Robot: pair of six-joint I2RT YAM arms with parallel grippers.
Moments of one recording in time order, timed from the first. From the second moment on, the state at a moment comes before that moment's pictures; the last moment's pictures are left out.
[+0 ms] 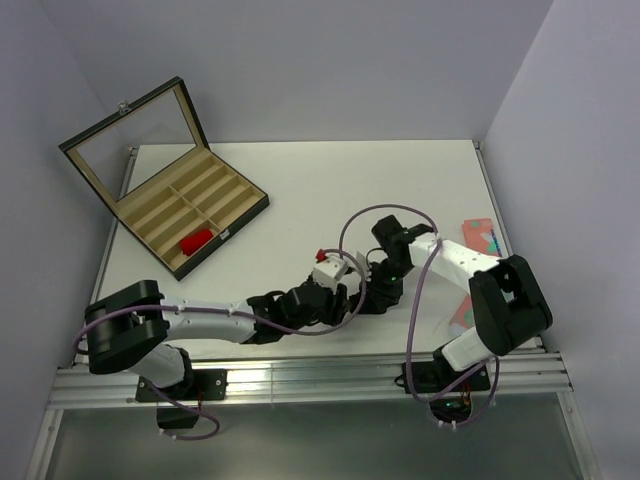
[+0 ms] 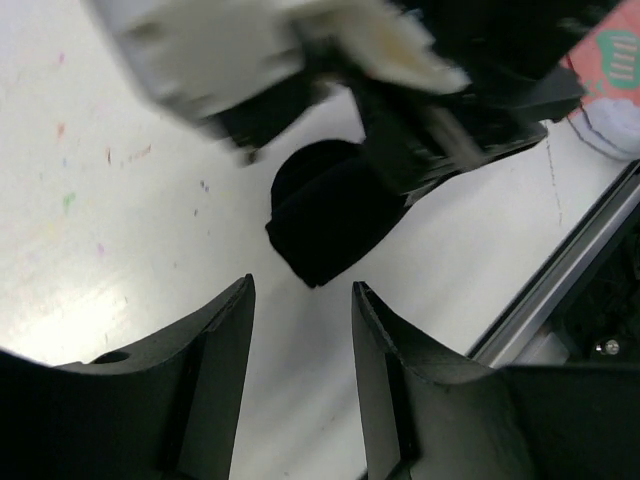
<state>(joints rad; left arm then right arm) -1.24 1.49 0.66 0.35 -0.32 -0.54 0.45 1.49 0.83 -0.84 -0.42 -0.87</state>
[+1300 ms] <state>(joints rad) -1.31 1.86 0.99 0.24 -0.31 0.11 0.33 1.77 1.03 -1.08 -0.54 -0.87</state>
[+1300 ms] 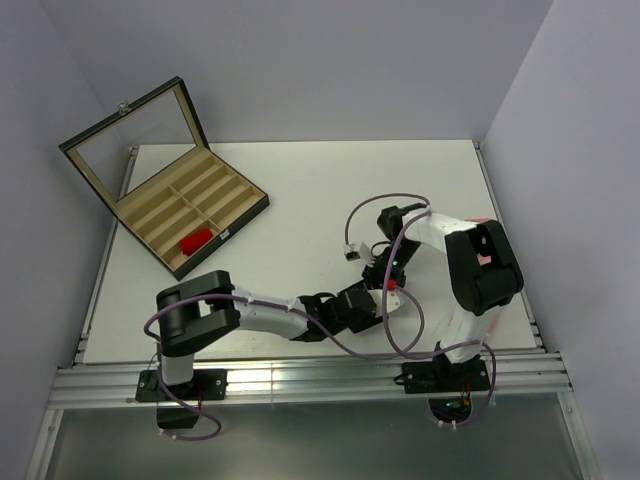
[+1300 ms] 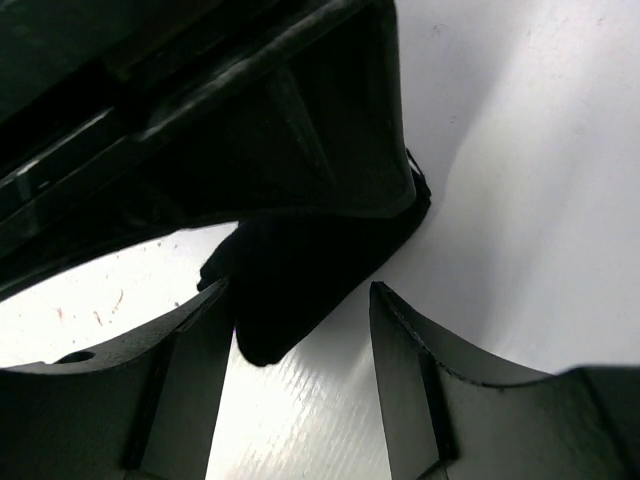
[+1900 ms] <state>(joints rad) -1.41 1.94 0.96 0.43 -0.55 0.36 0.31 1.82 1.05 -1.14 -0.54 -0.86</state>
